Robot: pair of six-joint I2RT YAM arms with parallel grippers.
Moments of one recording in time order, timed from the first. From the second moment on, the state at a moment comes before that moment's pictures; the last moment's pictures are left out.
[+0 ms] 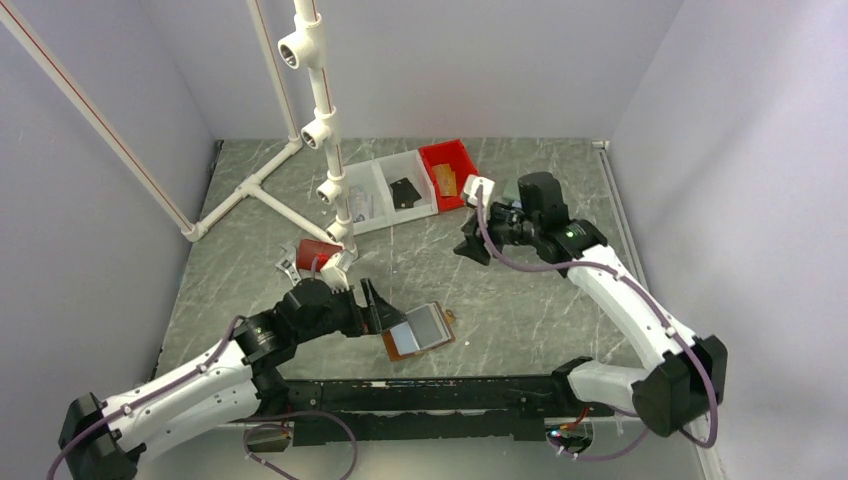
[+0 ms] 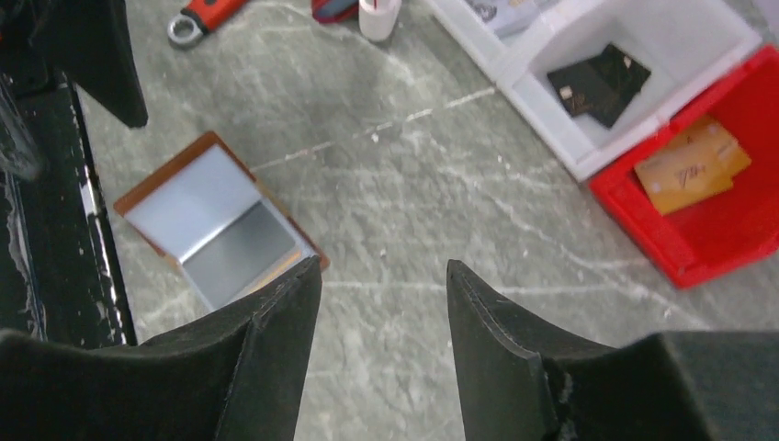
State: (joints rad) left arm -0.87 0.65 0.39 -0.17 0.10 -0.98; right arm 0.46 1.22 1.08 -0.46 -0.66 -0.45
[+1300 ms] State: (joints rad) left arm -0.88 0.89 0.41 -0.05 0.11 -0.96; right arm 0.34 1.24 0.77 -0.36 -0.96 -0.35
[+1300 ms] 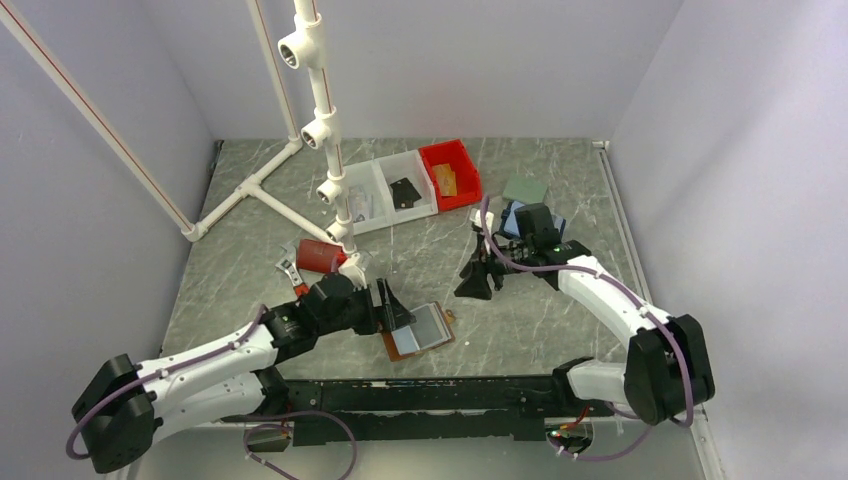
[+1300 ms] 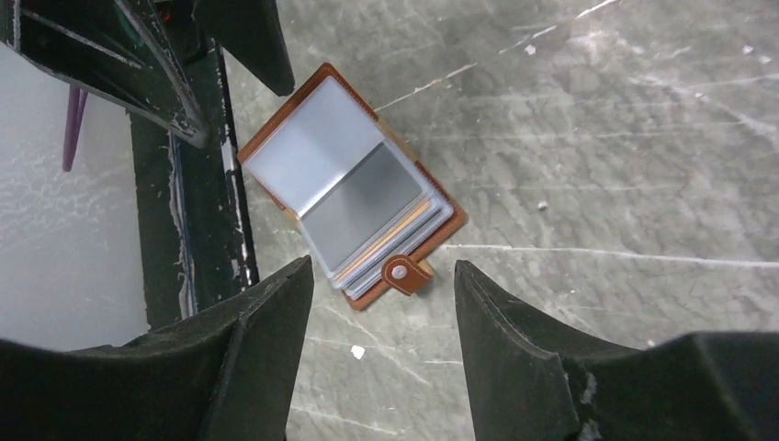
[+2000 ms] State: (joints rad) left arm -0.98 1.14 0.54 0.00 -0.01 -0.98; right arm 0.49 1.38 0.81 -0.32 -0.82 -0.18
